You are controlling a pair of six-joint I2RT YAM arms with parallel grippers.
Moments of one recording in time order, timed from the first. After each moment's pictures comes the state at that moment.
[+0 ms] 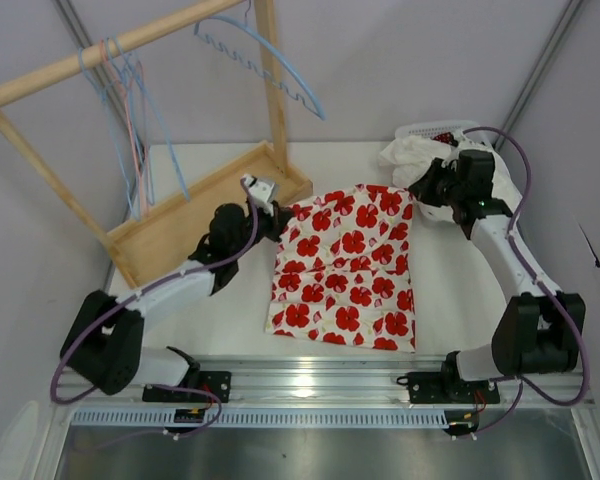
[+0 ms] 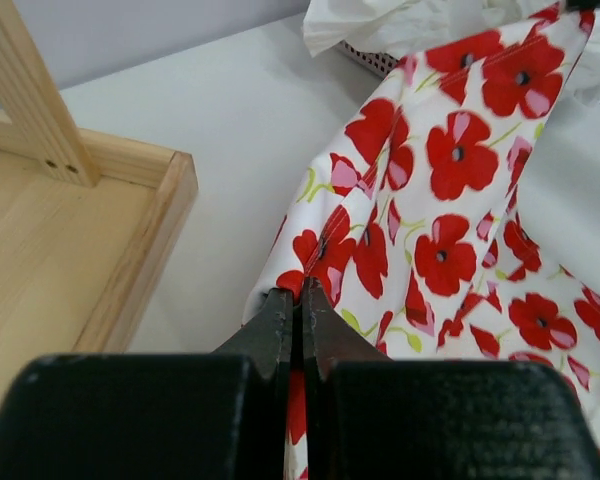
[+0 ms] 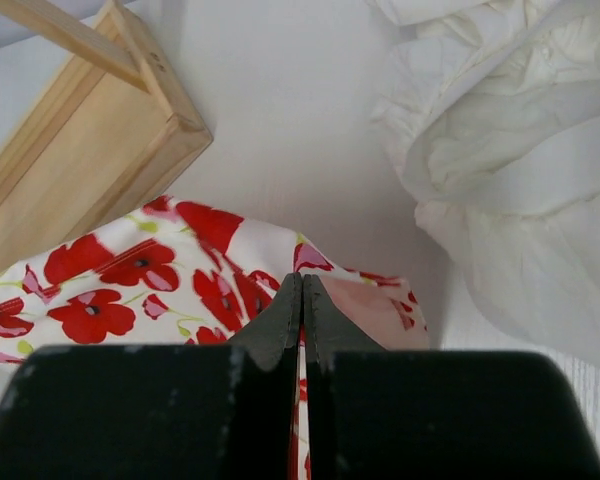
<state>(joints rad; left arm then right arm) -0.53 1.38 0.77 0.45 0.16 -0.12 0.05 1.44 1.16 -0.21 -0.29 0.36</state>
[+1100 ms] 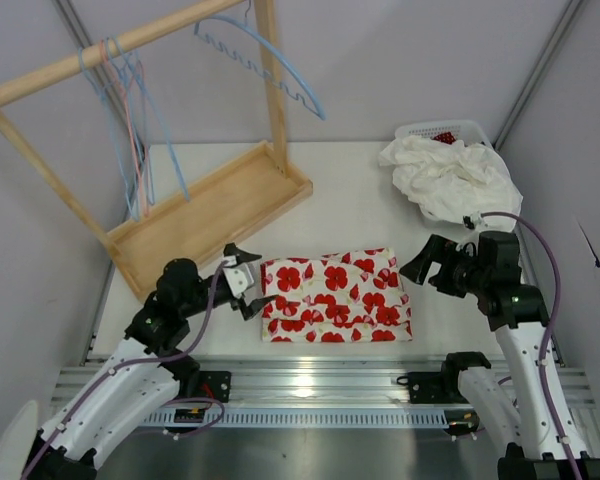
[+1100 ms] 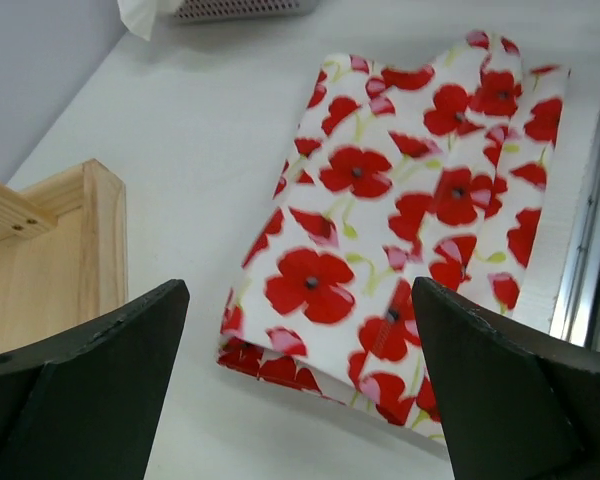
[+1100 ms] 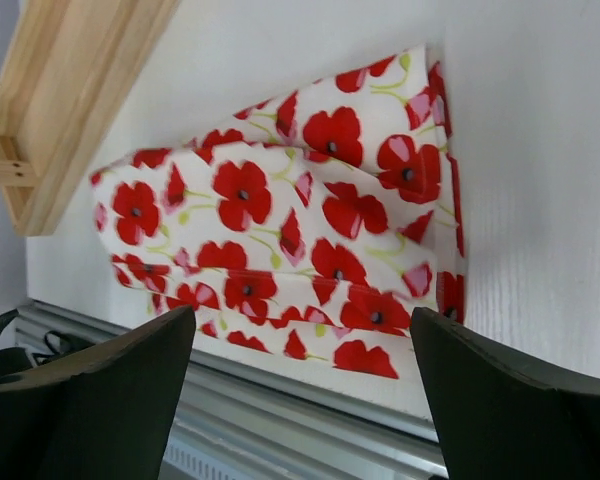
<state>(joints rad) -0.53 0.57 0.45 -0.14 0.53 0.43 0.05 0.70 0.79 -0.80 -0.40 0.44</state>
